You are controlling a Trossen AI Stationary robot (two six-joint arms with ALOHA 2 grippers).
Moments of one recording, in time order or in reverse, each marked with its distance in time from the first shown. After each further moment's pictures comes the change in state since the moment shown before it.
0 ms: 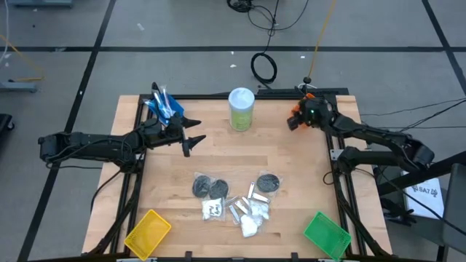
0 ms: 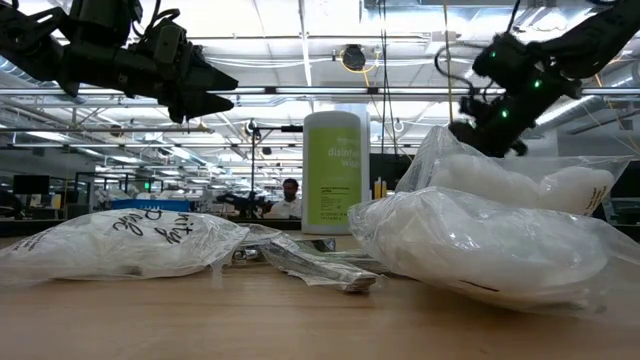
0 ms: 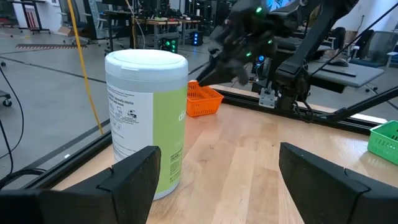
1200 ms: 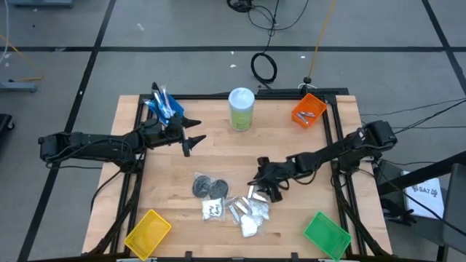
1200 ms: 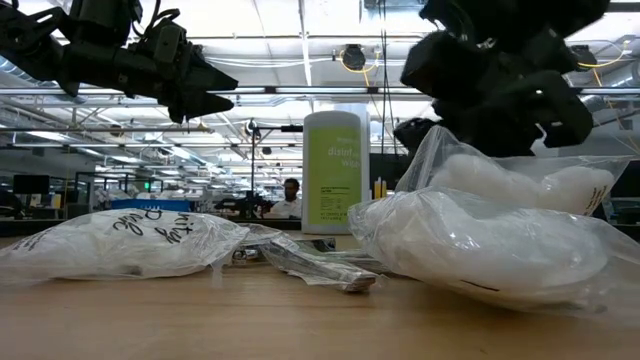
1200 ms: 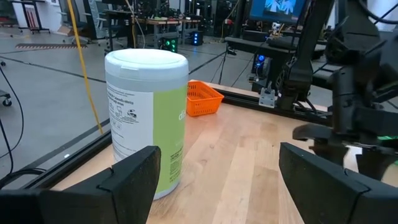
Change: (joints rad) left arm 0.000 0.000 0.000 0.000 0.000 0.000; right arm 0.919 0.578 0.297 0.054 -0.214 -0.239
